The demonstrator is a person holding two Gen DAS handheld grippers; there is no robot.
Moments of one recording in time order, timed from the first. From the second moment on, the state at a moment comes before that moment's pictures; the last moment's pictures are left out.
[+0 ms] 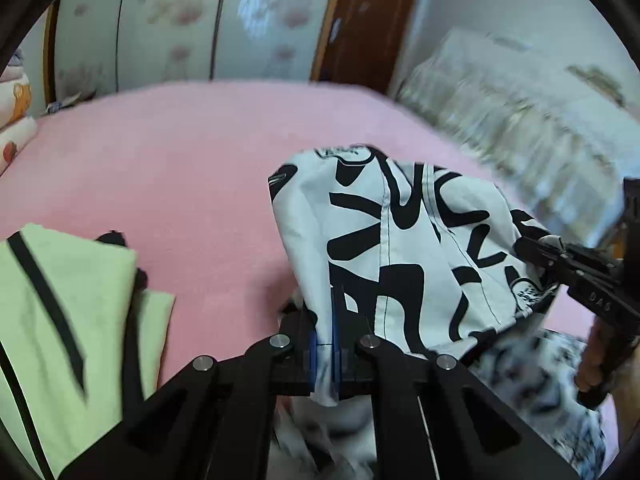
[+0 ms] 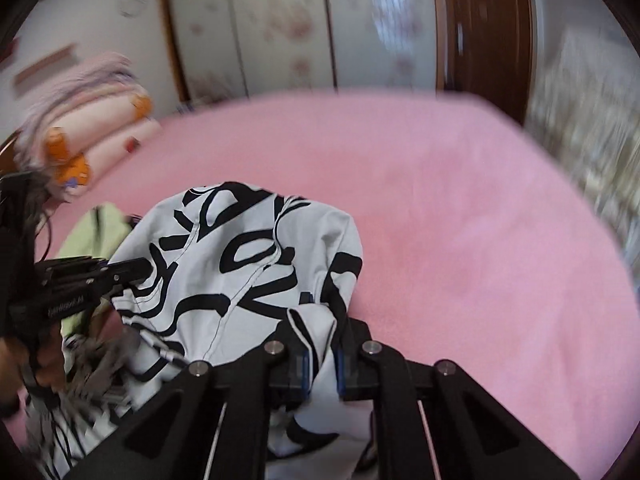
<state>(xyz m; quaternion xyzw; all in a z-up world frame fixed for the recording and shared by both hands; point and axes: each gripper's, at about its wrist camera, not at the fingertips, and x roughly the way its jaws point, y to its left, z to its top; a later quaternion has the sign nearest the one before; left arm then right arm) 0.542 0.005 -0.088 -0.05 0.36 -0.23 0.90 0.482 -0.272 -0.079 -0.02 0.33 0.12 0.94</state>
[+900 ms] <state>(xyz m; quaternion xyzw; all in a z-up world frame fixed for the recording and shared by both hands) 0.323 0.085 -0.111 -0.19 0.51 -0.28 0.79 0.251 -0.292 -0.092 0.25 0.45 0.16 0.85</state>
